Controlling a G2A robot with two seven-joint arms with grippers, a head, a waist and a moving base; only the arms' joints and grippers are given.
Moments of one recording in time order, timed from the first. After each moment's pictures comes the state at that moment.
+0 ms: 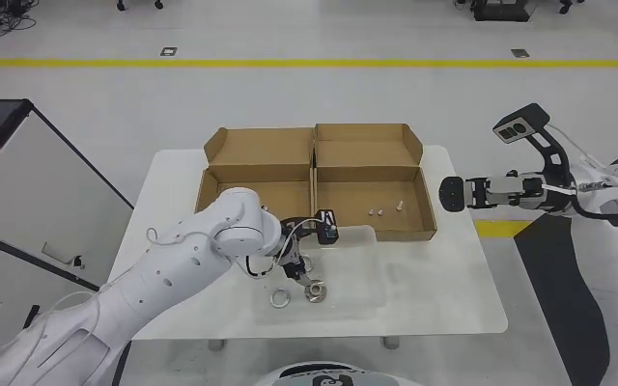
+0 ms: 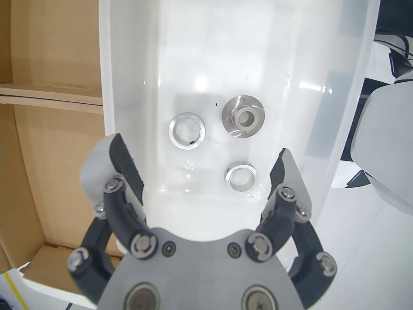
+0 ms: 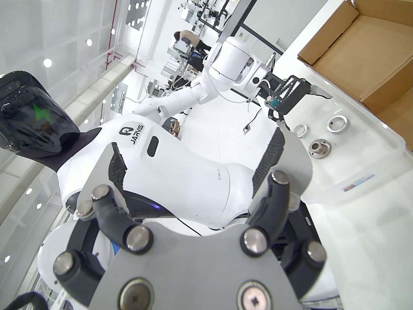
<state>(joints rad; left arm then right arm) 0.87 -1.03 -0.61 -1.75 0.62 -0.54 -1.28 -1.27 -0.81 1.63 -1.68 0.80 -0.07 1.54</state>
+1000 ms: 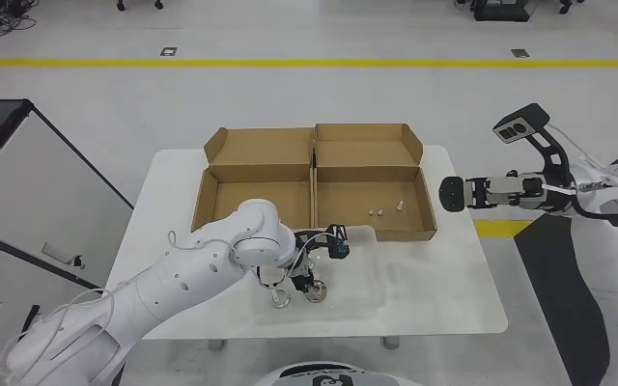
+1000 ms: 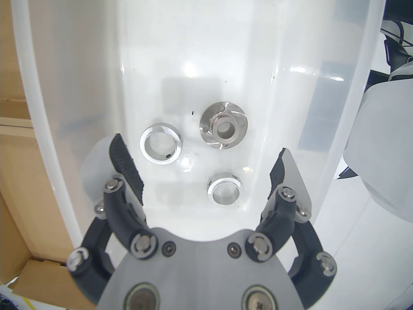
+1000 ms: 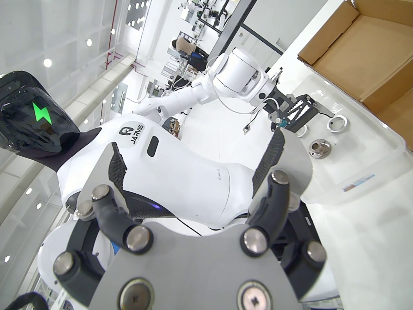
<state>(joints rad) 0.85 -1.07 -0.51 -1.73 0.64 -0.49 -1.29 -1.27 -0.81 1.63 -1.68 0.80 -0.07 1.54</state>
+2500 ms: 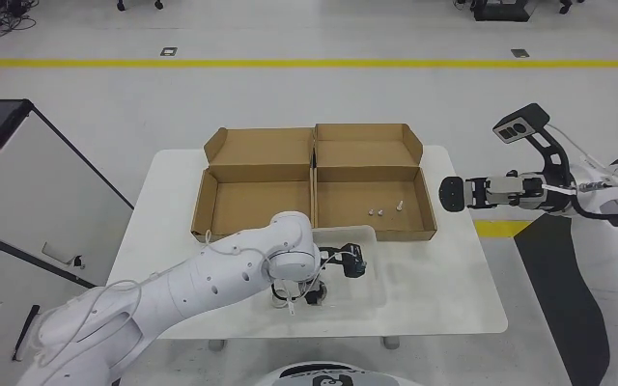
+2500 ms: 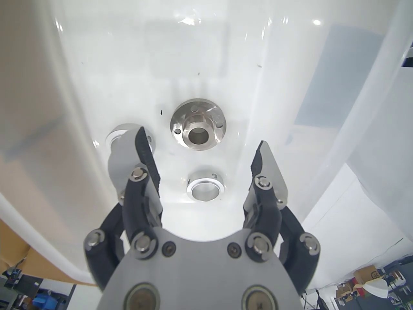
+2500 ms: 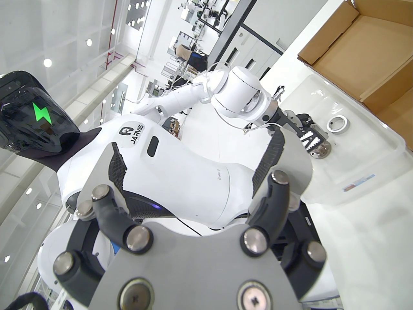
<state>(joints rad) 0.76 -1.18 -0.33 -1.69 0.64 -0.34 -1.46 -1.27 -0.81 1.63 -1.68 0.80 -0.07 1.54</state>
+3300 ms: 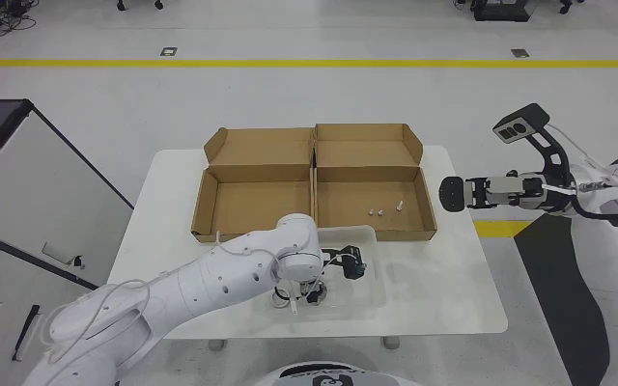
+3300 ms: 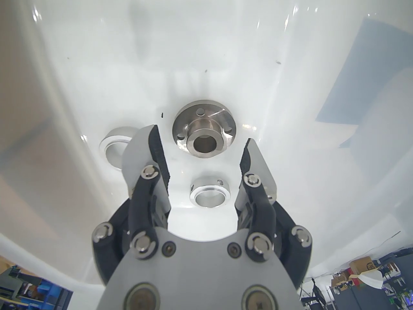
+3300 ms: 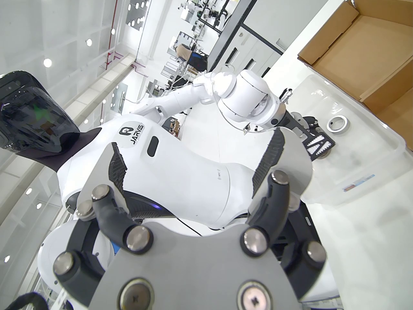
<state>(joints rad) 0.75 -1.22 -0.29 -1.63 0.68 -0.34 -1.47 -1.27 -0.81 1.63 -1.68 0.80 -0.07 1.54</state>
